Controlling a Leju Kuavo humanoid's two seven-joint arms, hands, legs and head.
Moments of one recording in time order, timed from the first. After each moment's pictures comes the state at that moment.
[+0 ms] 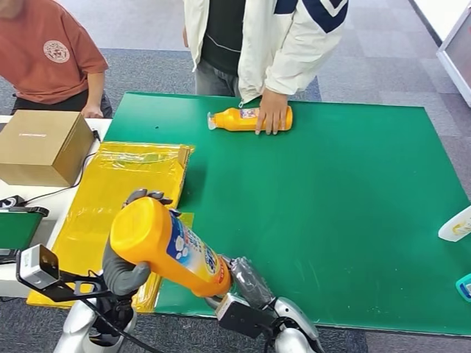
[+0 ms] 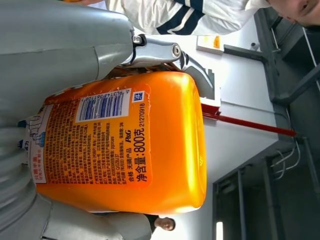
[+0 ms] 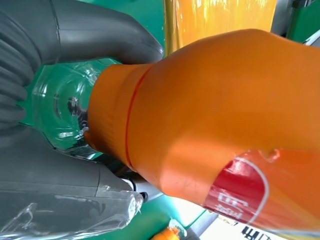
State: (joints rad) left arm 0.07 -0.09 -0.39 -1.78 0.42 -0.56 -0.43; right arm -0.05 0.08 0.58 -1.29 0.64 -0.10 -0.37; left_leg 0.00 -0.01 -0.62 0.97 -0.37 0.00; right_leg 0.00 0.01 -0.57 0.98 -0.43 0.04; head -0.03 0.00
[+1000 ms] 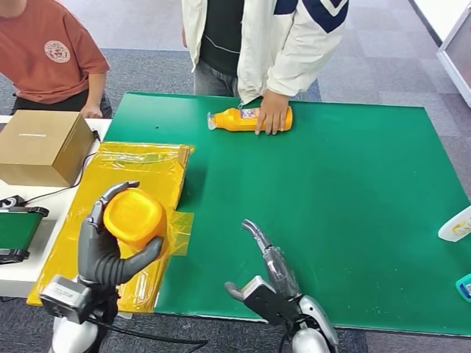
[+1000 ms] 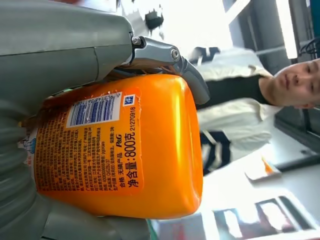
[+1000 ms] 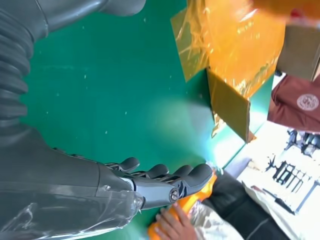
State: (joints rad) left arm 0.15 -0.07 -0.37 -1.93 -0.32 0.12 -0.48; right arm 0.02 0.08 0.44 -1.39 0.65 -0.23 -0.30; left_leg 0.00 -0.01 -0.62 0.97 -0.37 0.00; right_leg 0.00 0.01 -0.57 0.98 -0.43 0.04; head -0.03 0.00
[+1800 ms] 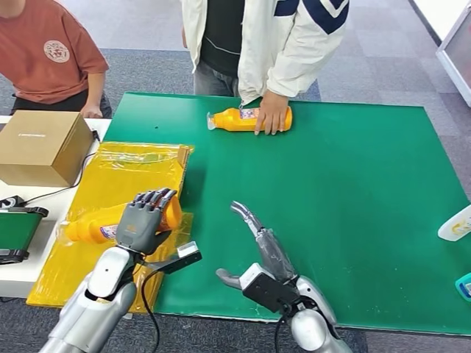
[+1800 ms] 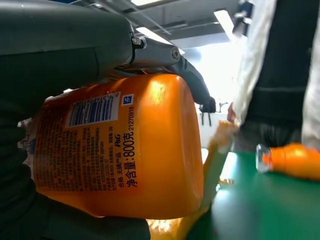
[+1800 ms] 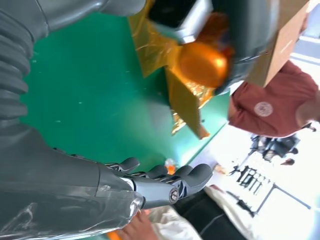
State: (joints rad) left arm -0.18 0.04 -0.44 -1.24 -1.39 0.45 -0.07; right arm -0.07 0.08 0.47 -1.43 0.60 -0.15 -0.32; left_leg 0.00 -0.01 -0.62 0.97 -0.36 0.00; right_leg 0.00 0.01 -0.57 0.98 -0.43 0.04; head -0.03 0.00
